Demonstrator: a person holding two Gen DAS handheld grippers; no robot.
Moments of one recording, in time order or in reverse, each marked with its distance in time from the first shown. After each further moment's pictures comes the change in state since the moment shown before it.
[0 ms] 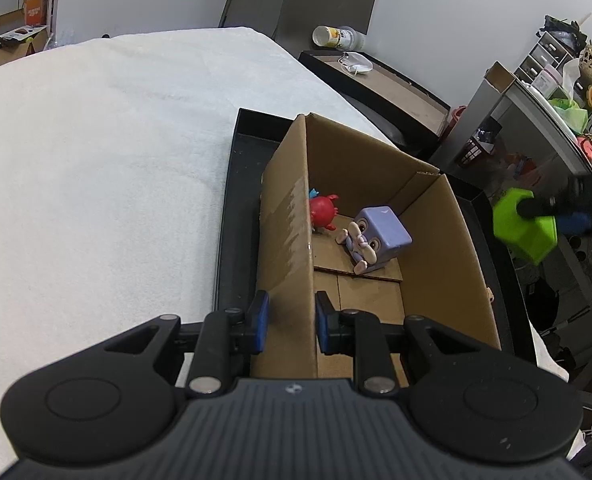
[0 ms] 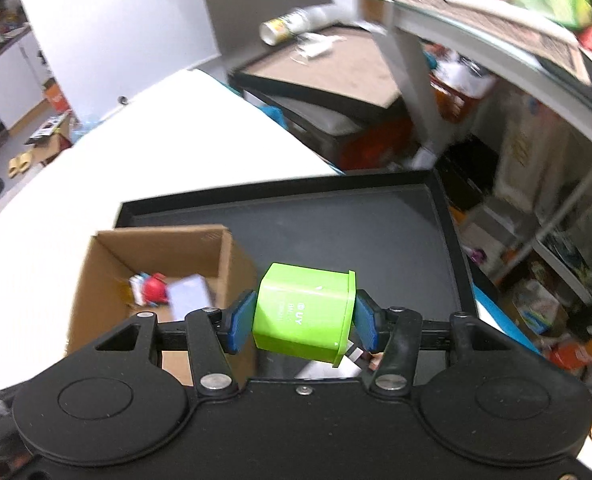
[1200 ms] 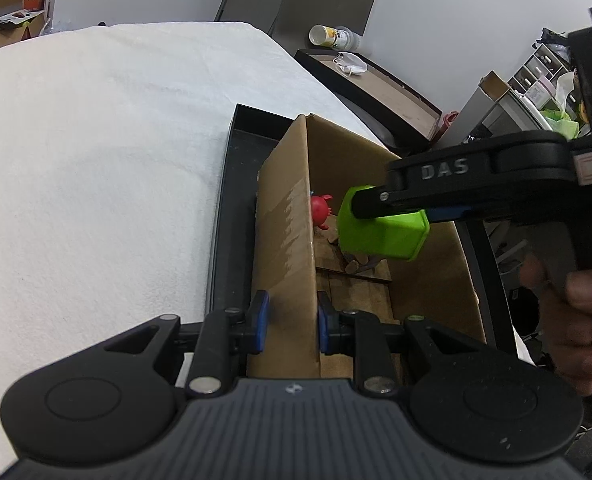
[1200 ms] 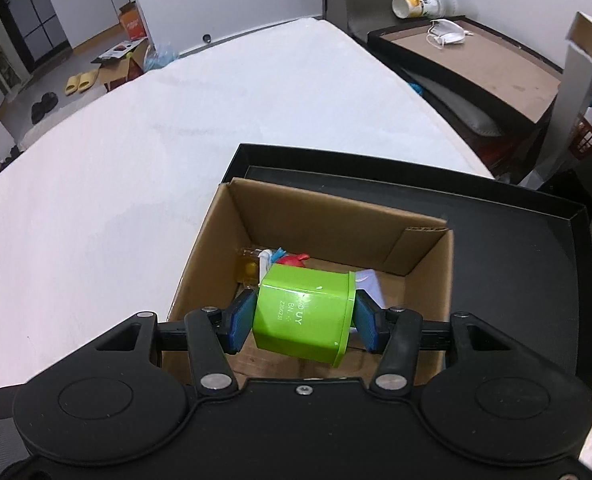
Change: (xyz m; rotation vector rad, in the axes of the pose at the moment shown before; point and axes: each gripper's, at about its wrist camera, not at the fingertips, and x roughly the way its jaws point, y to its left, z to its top) left arm -0.001 0.010 0.001 -0.038 0.010 -0.055; right arm 0.053 0.123 -0.006 -0.229 0.101 0.107
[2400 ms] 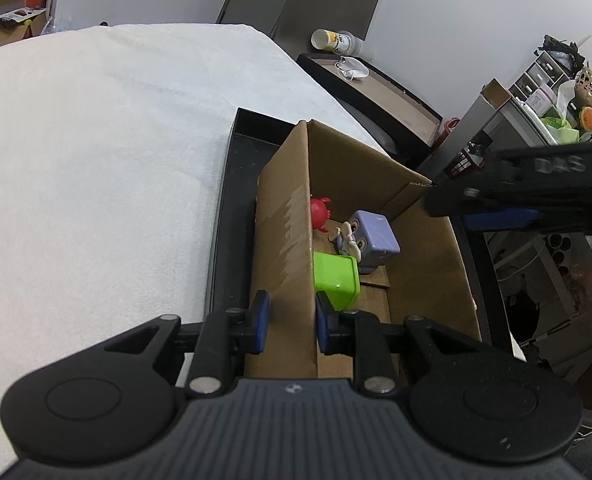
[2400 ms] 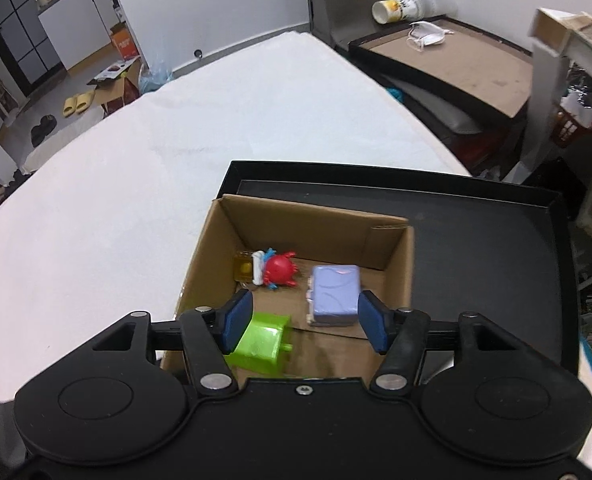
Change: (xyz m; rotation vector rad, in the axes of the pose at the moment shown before) left arm -0.001 -0.002 0.002 -0.009 -0.007 0.001; right arm -0.041 -0.022 -0.005 0.065 -0.021 0.018
